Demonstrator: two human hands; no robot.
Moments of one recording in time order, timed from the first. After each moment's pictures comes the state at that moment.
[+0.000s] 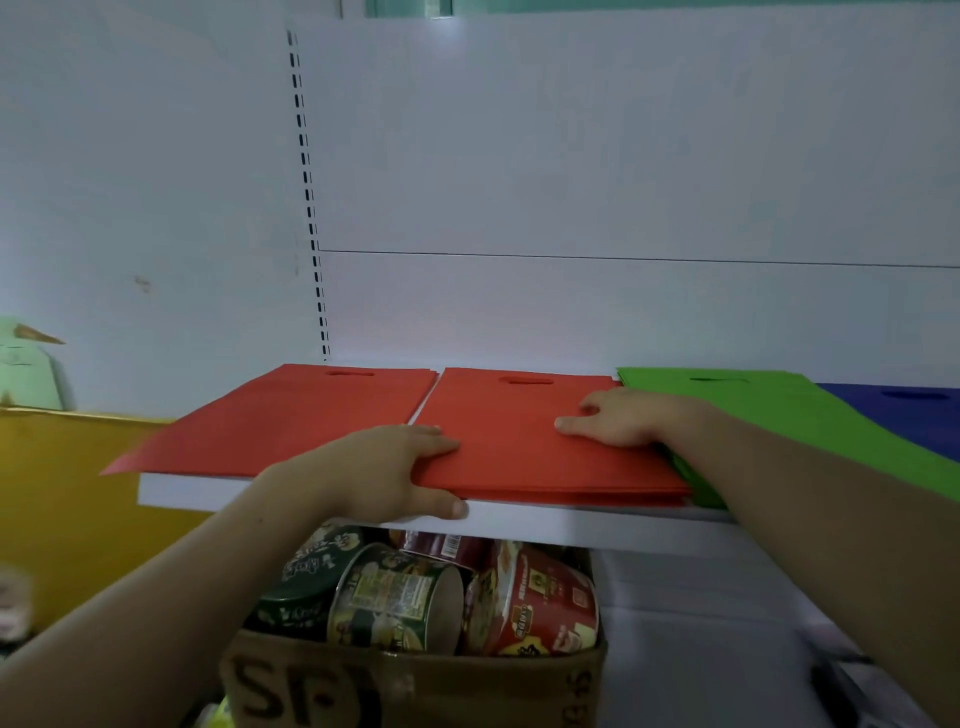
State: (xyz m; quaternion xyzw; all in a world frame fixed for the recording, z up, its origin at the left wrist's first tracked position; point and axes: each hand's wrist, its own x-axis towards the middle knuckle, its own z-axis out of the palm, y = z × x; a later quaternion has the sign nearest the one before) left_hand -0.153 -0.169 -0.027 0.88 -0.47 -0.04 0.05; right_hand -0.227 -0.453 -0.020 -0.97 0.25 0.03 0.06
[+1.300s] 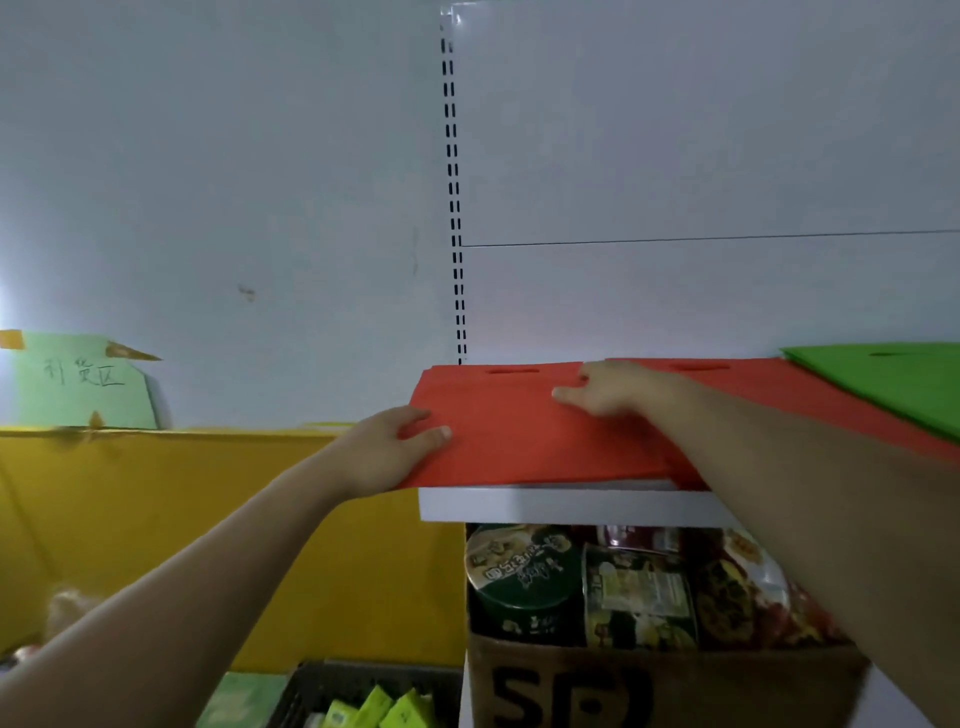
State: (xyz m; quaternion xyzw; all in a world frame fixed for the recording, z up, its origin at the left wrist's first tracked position) left_hand 0.021 0.012 -0.037 0.87 -0.36 -0.07 0.31; right_hand -0.057 -0.258 -0.017 -0.96 0.28 -0.02 0.07
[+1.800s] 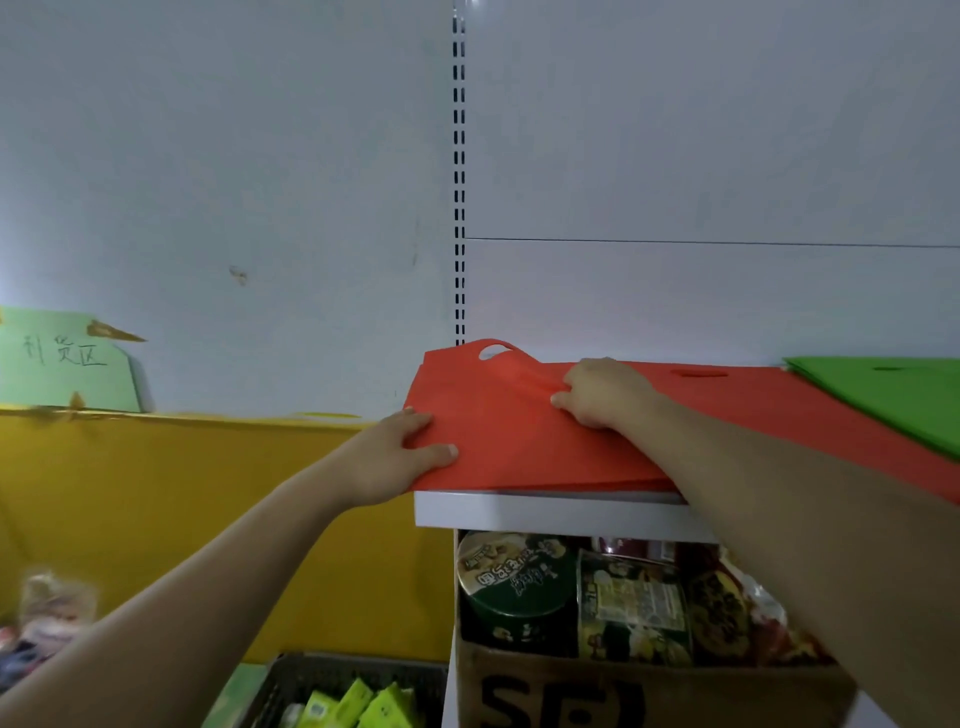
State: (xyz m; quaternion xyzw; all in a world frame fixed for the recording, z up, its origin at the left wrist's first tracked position) left_hand 0.035 0.005 -0.054 0.86 -0.37 -0.10 0.34; right_hand -0.039 -0.249 -0.026 -0.95 0.29 -0.08 -0.02
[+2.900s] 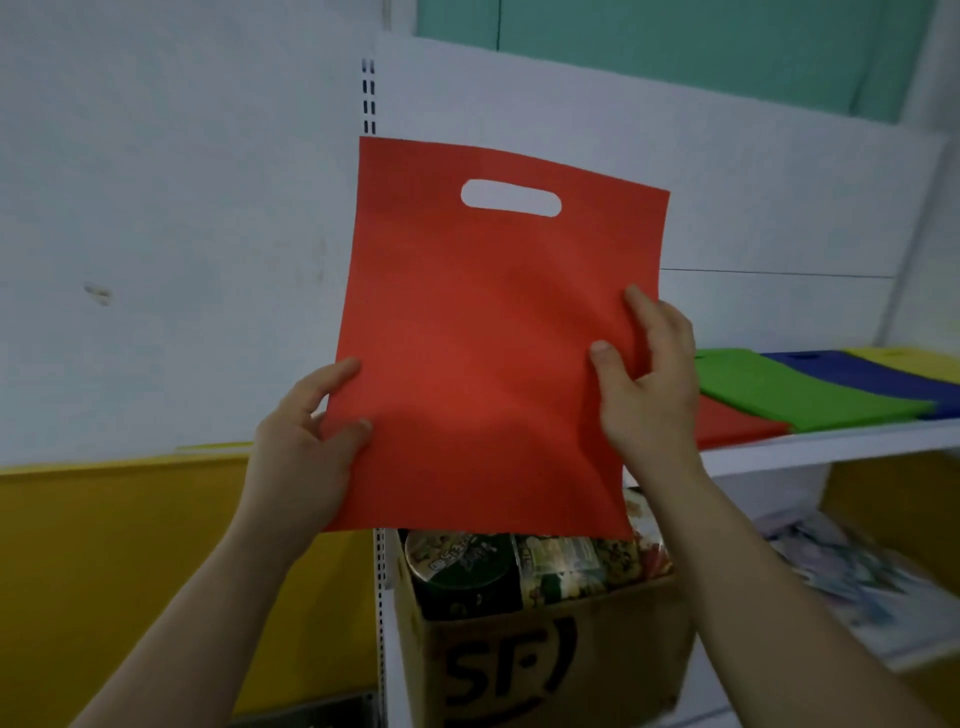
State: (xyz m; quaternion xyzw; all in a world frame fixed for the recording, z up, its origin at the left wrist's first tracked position) left_hand -0.007 0.061 -0.034 0.59 -0.38 -0.05 0.71; right_hand -0.182 -0.122 -0.003 -0.70 0.20 -0.65 0.21
